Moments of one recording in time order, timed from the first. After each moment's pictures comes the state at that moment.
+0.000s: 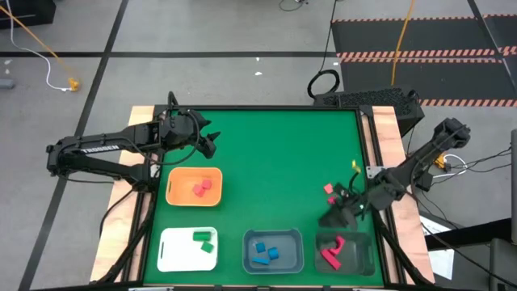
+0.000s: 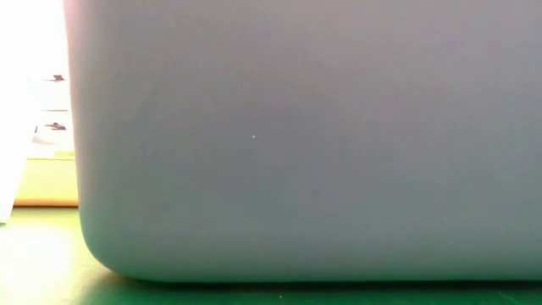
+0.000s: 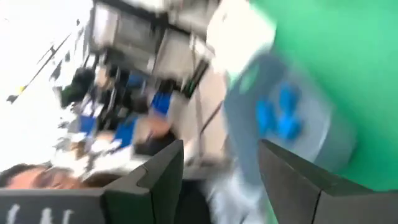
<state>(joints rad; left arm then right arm) 0.19 1.01 0.96 -0.55 -0.43 -0.24 0.66 0.84 0.44 0.15 0.23 1.32</state>
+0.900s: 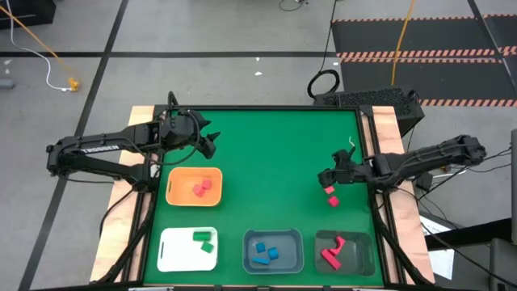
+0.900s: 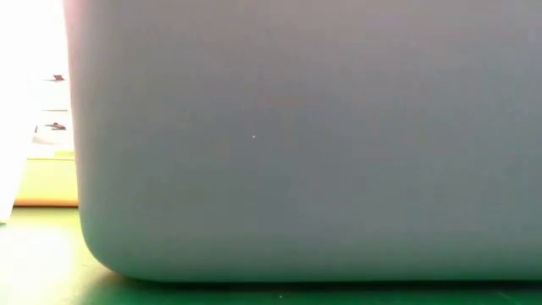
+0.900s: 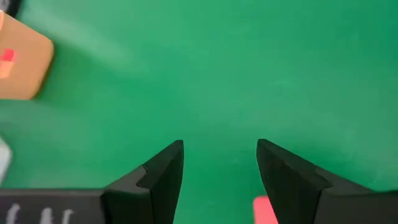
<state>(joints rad) 0.19 1.01 0.96 -0.56 -0.43 -0.24 0.15 0.83 0.44 -0.55 0.34 1.27</state>
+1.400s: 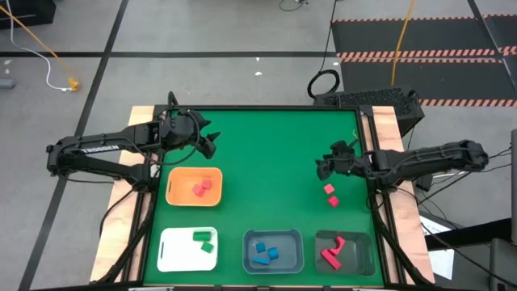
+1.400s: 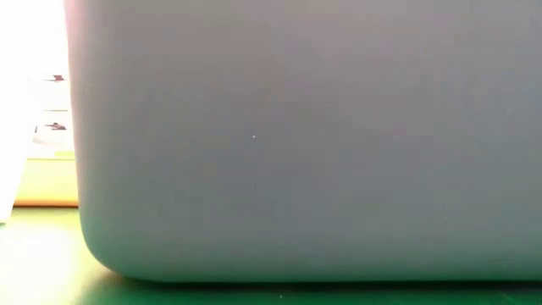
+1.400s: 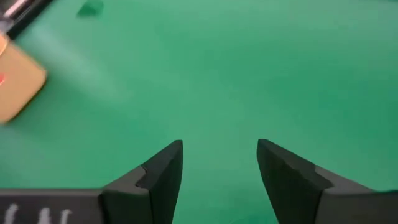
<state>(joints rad) 0.19 1.01 0.96 -0.56 -0.43 -0.25 0.02 0.83 0.44 -0.44 0.48 0.92</state>
